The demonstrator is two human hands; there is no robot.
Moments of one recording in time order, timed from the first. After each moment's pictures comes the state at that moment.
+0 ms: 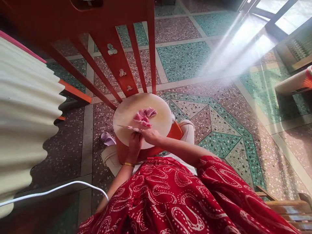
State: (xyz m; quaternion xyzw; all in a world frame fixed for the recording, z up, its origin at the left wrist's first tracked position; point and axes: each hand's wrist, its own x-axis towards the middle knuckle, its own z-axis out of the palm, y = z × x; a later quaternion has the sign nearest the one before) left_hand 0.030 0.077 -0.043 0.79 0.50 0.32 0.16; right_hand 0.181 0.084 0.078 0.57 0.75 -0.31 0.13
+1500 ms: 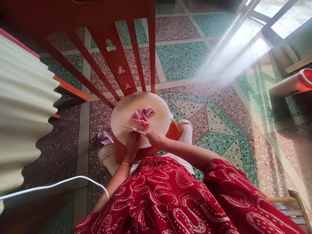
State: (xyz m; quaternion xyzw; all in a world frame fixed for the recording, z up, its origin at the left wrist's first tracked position) left_hand 0.029 0.077 -0.041 0.79 0.50 0.32 0.14; right_hand 0.190 0.069 0.085 0.59 0.74 -0.28 0.15
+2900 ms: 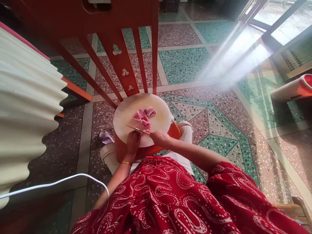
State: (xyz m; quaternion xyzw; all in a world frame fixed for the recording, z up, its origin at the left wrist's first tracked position) left_hand 0.026 0.073 -0.036 0.78 0.52 0.33 0.15; right_hand 0.217 0.052 0.090 0.58 0.75 -0.27 0.18
